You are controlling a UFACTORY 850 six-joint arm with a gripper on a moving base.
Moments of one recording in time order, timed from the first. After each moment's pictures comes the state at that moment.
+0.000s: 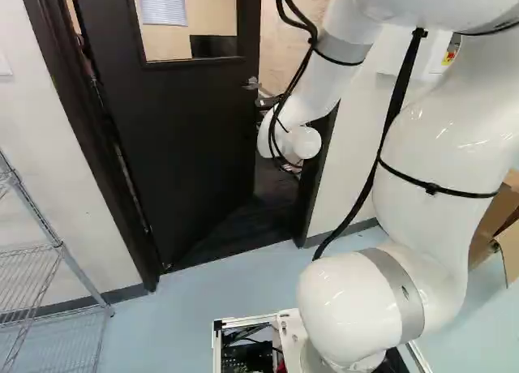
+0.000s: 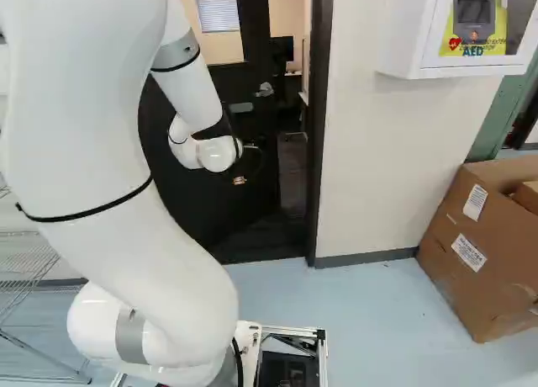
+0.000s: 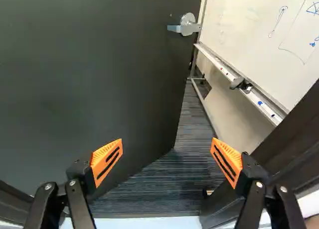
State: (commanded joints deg) arm 3.2 -6.0 -32.5 -5.2 44.4 0.0
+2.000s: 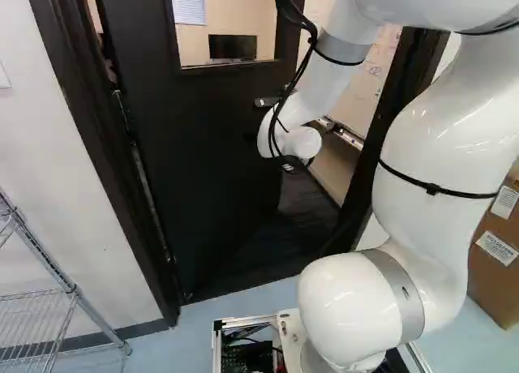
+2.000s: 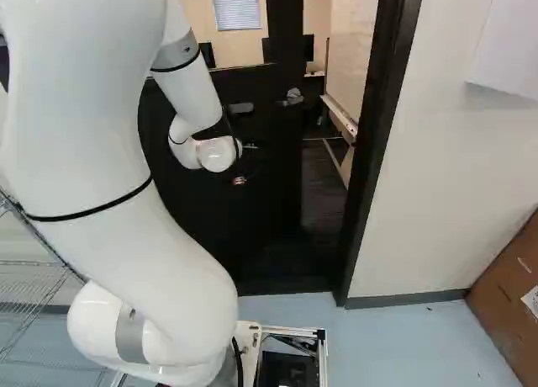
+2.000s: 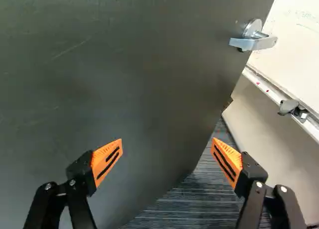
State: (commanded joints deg) arm 3.2 -6.0 -32.5 -5.2 44.4 0.0
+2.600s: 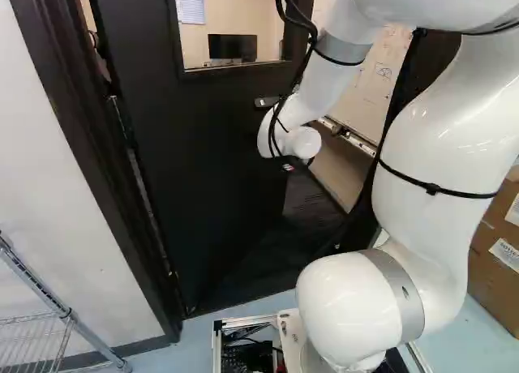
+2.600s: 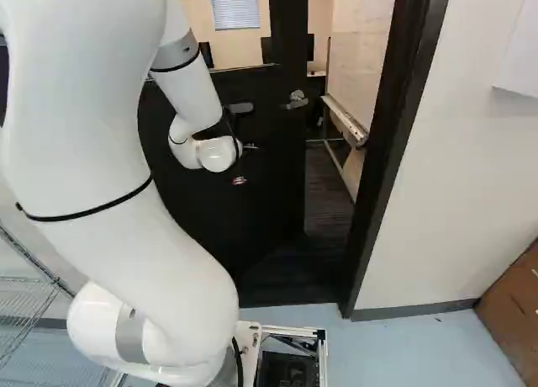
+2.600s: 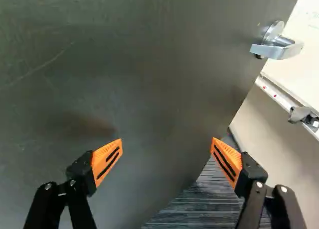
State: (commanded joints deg) arm 3.2 -6.0 -32.5 -5.2 44.4 0.0
